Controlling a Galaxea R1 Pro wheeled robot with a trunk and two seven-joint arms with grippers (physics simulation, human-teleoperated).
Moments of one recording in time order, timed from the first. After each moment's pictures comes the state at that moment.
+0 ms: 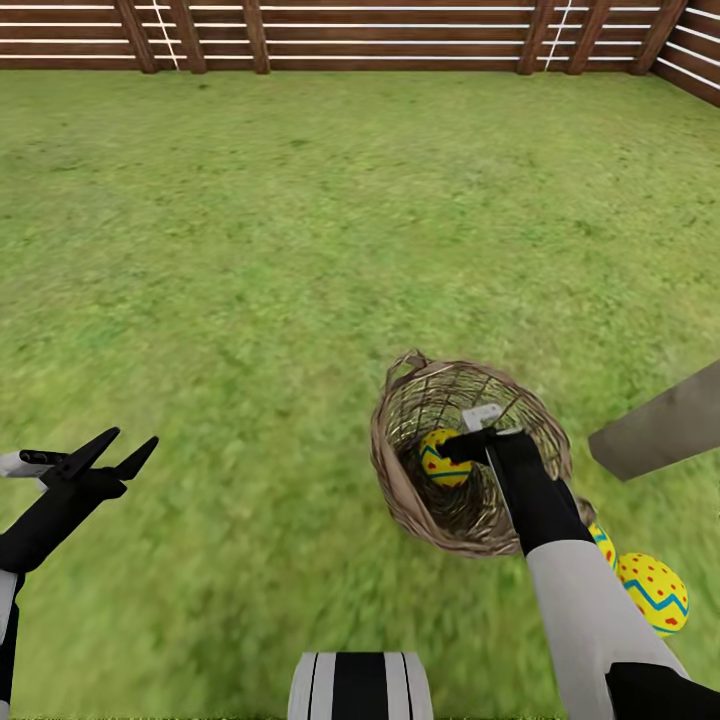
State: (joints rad) left arm -0.44 0.20 0.62 -1.28 0.78 0.97 -1.21; right arm -0.84 0.05 -0.08 -1.00 0.45 0.71 0.36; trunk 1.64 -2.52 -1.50
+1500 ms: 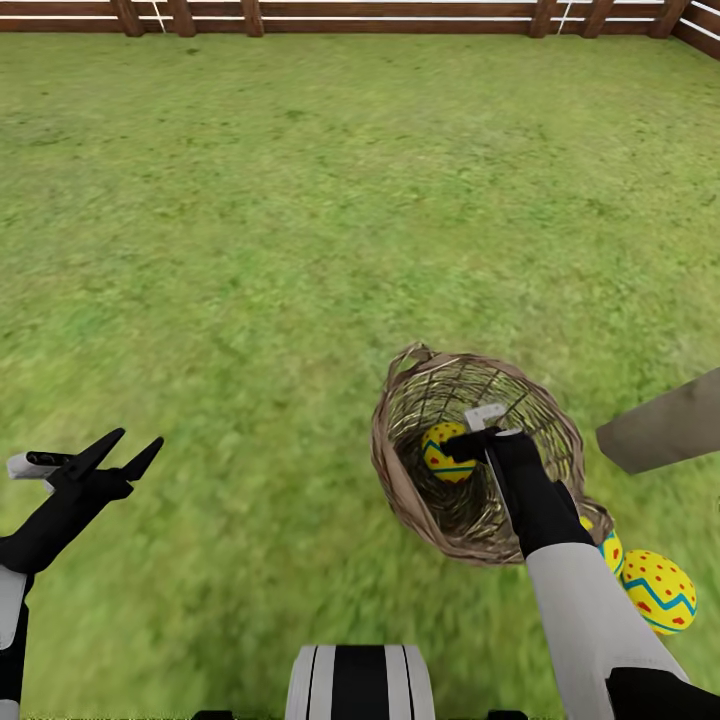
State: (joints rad) left arm -0.44 0.17 0.62 -1.28 0.78 0.97 -1.21; right arm -0.83 0.05 -0.07 -1.02 0.43 0.71 0.29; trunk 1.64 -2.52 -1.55
